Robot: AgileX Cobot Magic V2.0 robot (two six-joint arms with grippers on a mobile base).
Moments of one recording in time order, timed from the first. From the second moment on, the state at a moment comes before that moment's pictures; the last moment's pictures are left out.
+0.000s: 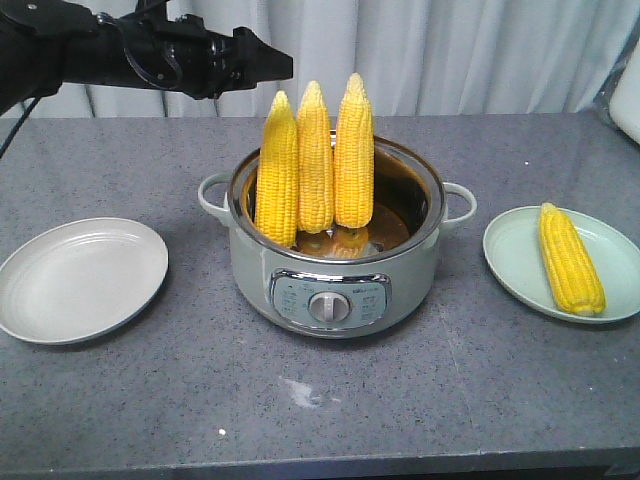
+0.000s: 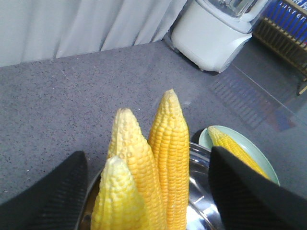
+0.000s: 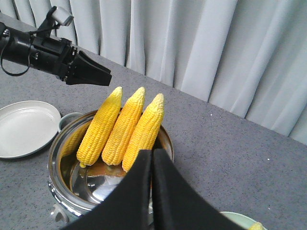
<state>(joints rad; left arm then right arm) -0.20 2.03 -1.97 -1.09 0.85 0.70 -0.22 1.25 -1.80 0.76 1.27 -0.63</state>
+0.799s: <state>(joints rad) -0.22 2.12 -1.97 -1.08 0.86 0.70 -0.22 1.25 -1.80 0.76 1.27 -0.63</state>
